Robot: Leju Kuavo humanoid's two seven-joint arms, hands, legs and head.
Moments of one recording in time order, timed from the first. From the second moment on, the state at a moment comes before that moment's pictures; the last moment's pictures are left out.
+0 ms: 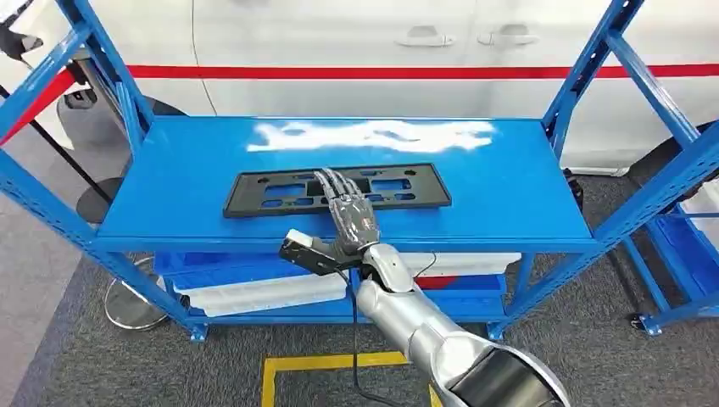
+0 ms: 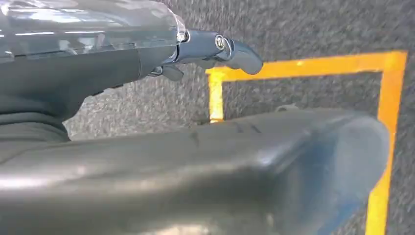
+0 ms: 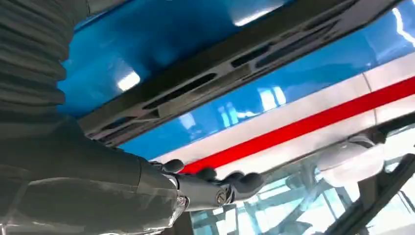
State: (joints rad) left arm -0.05 -0.09 -0.32 -0.19 0.38 0.16 -0.36; right arm -0.76 0.32 0.47 -0.48 0.94 -0.61 -0.19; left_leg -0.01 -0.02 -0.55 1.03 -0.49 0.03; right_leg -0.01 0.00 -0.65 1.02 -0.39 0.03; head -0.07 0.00
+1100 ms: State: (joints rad) left arm -0.04 -0.10 -0.32 -0.19 0.39 0.16 -0.36; right arm -0.85 0.29 0.51 -0.36 1.32 -0.68 0.19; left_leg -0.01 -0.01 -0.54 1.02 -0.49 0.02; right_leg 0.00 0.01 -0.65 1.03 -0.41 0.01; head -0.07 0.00
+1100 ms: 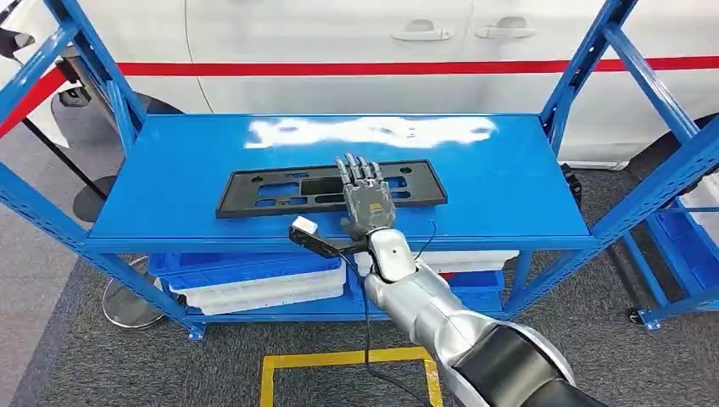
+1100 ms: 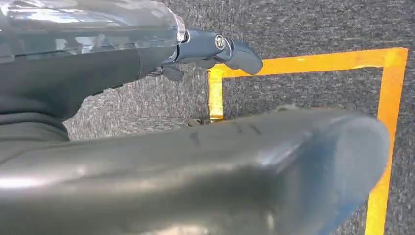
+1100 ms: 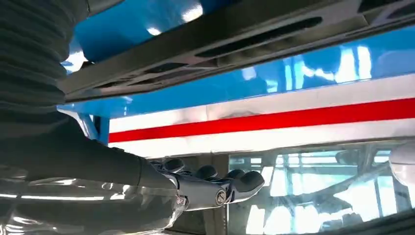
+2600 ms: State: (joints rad) left arm -0.04 -0.15 -0.29 -0.19 0.46 0.32 -0.31; right arm -0.81 0.32 0.50 -0.29 1.35 -0.62 0.11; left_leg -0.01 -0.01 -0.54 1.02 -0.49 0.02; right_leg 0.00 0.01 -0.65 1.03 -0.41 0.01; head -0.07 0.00
